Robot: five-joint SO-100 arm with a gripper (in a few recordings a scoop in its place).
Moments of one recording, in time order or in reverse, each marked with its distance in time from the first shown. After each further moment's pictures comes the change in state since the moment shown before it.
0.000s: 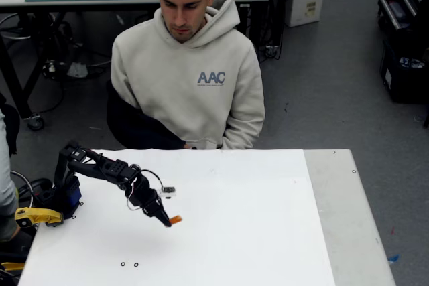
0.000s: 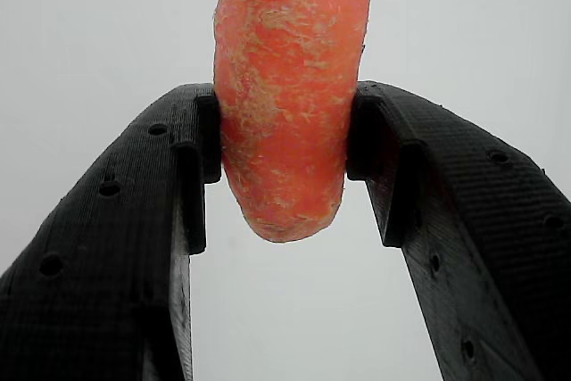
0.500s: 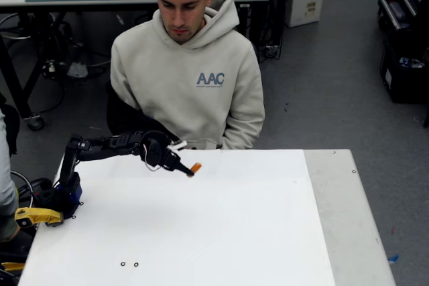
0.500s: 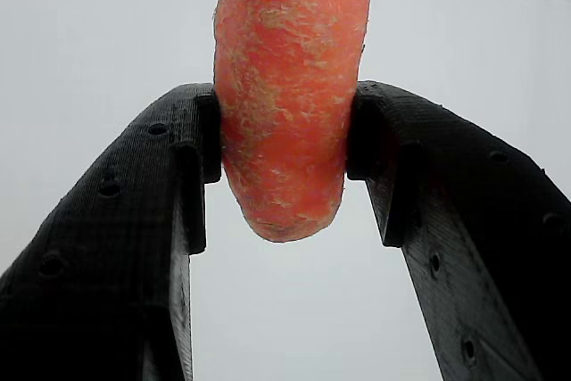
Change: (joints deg) arm -20.5 0.0 -15.0 0.0 0.0
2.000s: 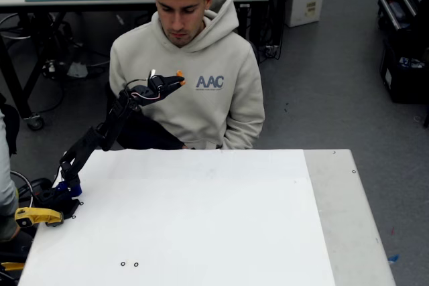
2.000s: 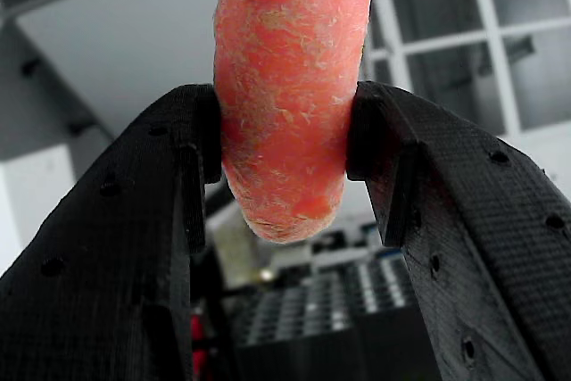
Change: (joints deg) arm -30.0 -31.2 -66.3 -2.4 -31.2
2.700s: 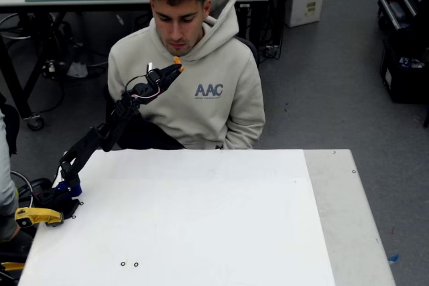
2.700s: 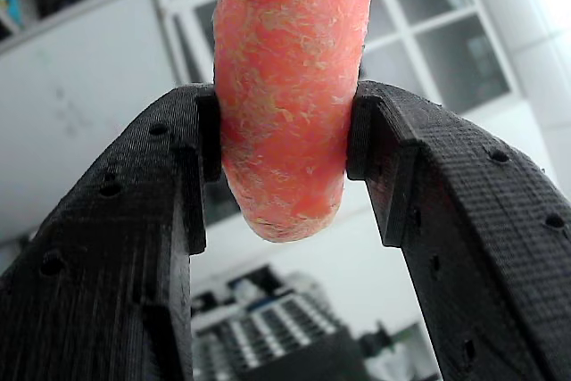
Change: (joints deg) arm -0.9 -2.8 0.0 -19.2 -0.5
